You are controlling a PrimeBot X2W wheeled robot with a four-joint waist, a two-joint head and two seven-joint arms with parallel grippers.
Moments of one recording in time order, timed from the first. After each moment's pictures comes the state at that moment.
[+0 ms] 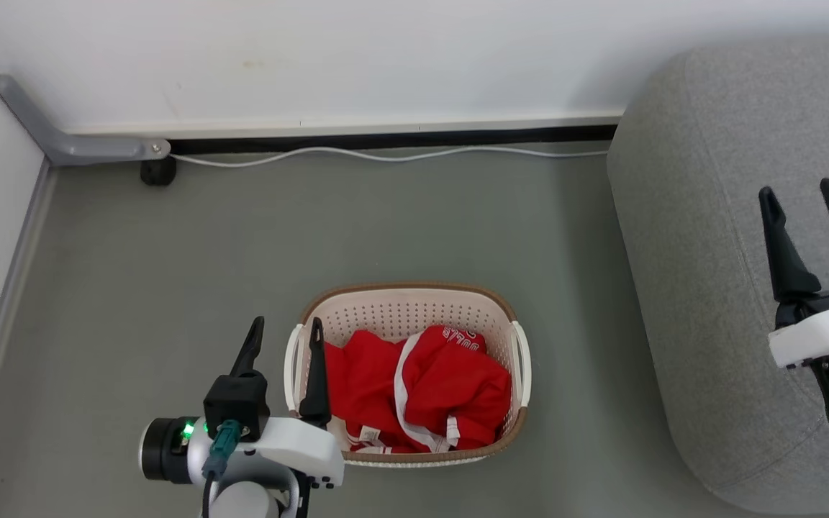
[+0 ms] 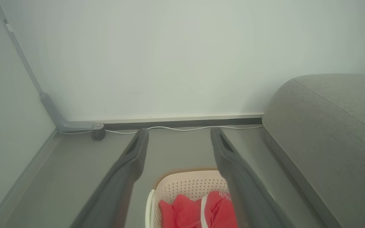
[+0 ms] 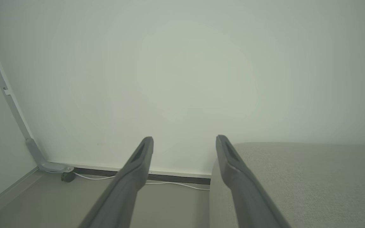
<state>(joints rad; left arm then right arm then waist) -0.18 0.04 -0.32 0.33 -0.25 0.23 -0.25 -0.38 -0.37 0.17 0.35 0.45 0.12 -0.25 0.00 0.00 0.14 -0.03</state>
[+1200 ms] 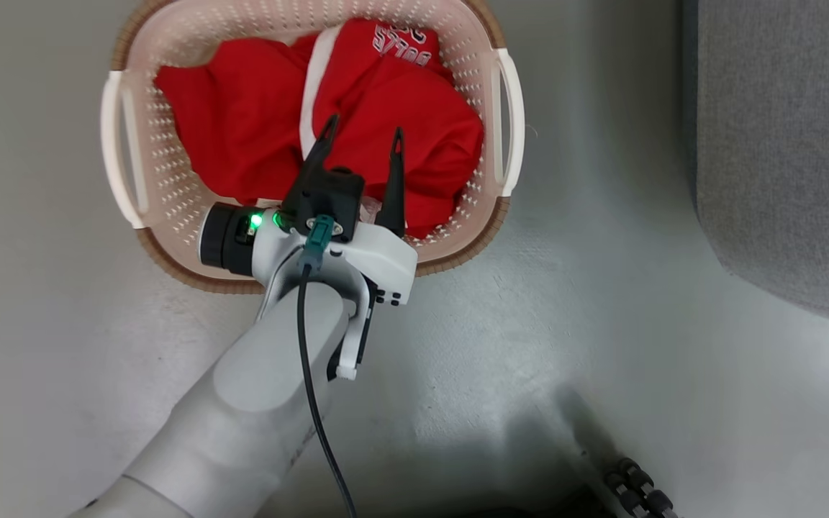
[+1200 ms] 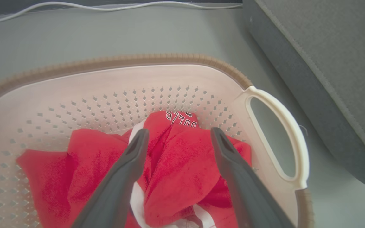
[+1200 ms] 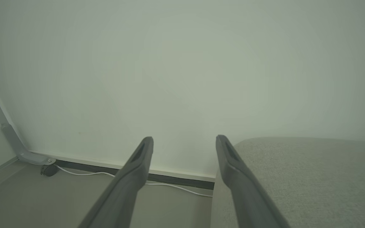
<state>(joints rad) -0.78 0.05 -0.76 0.59 -0.51 0.40 -0.26 -0.70 -0.54 0.06 -0.10 0.64 0.13 -0.26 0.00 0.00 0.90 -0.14</state>
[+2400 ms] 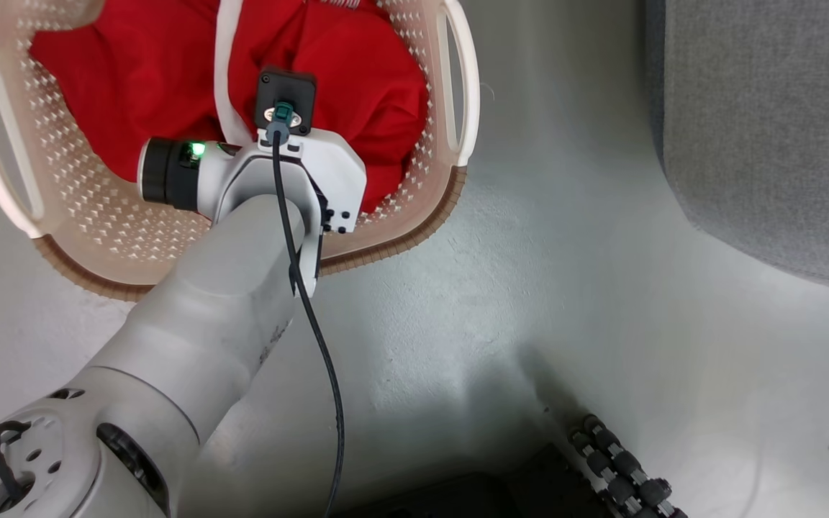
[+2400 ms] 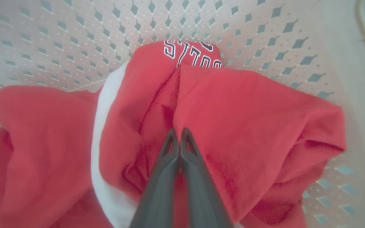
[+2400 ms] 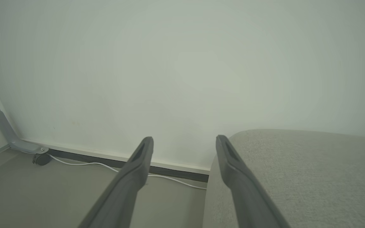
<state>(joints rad) -1.14 0.05 -1.19 1.03 -0.99 0.42 -0.20 -0.75 -0.51 0.05 -0.18 0.64 0.13 -0.26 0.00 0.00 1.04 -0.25</state>
